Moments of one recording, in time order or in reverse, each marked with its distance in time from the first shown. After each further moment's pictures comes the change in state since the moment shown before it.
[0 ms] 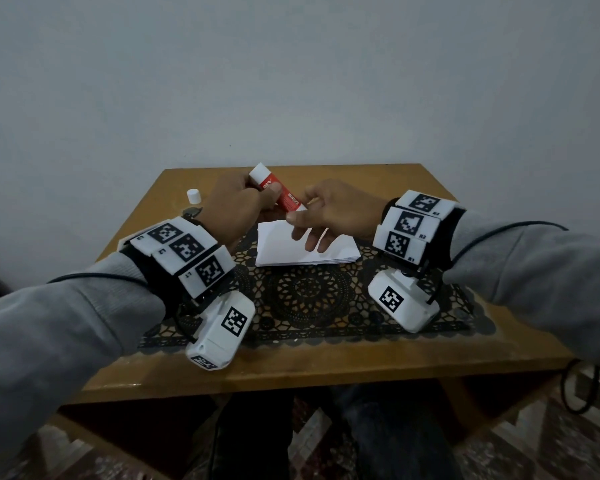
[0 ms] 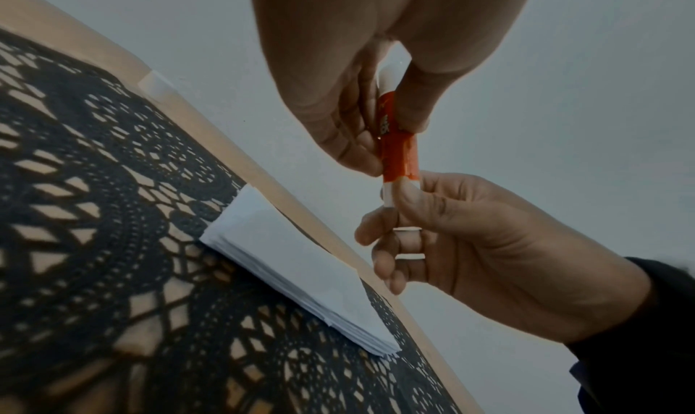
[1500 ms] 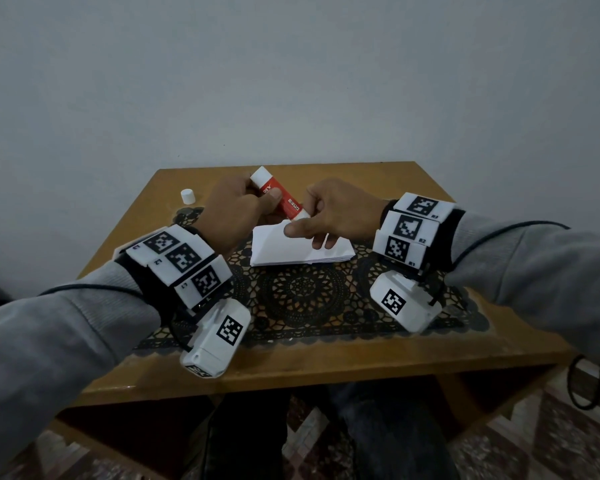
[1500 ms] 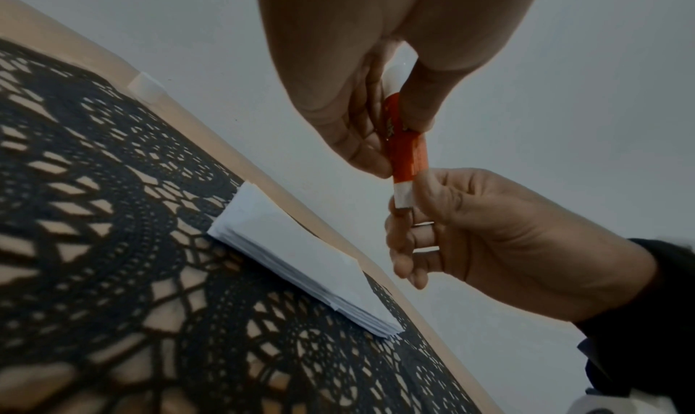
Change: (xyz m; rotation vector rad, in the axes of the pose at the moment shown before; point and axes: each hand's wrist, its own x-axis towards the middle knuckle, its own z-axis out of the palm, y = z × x) left_hand -0.008 0.002 0.005 0.064 -0.019 0.048; right_hand -0.004 0.006 -0.004 -0.148 0.081 -0.032
